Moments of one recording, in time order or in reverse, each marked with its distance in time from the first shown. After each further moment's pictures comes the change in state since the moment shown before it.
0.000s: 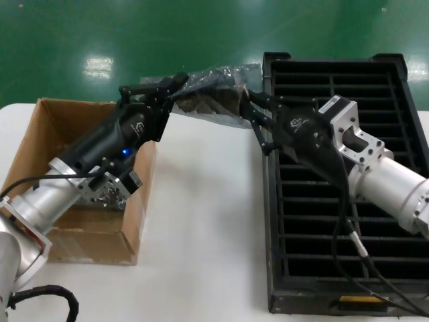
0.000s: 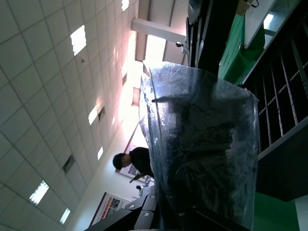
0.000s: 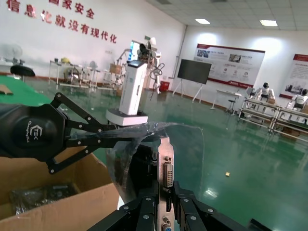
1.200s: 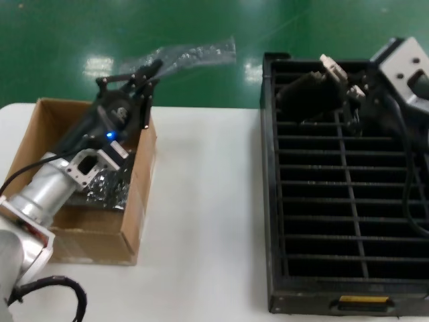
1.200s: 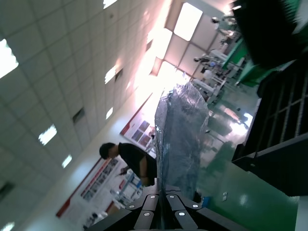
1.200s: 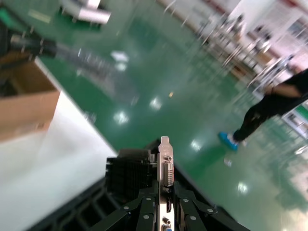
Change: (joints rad) left arm -0.057 0.000 -0.078 0.123 -0.055 -0.075 -0.129; right arm 0.073 -0.093 0.231 0.617 -1.077 -0.829 0.639
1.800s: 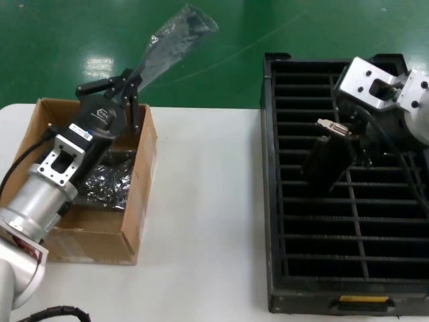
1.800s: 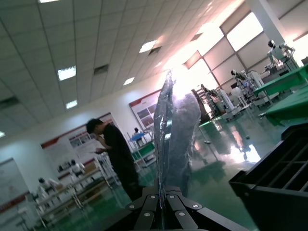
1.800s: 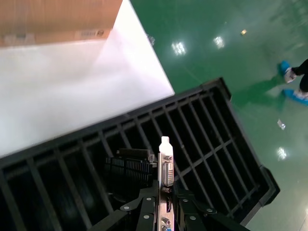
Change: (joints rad) left arm 0.317 0.008 0.163 -0.610 -0.168 -0.294 -0.697; right arm 0.378 0.202 -0.430 -0.304 0.201 -0.238 0.085
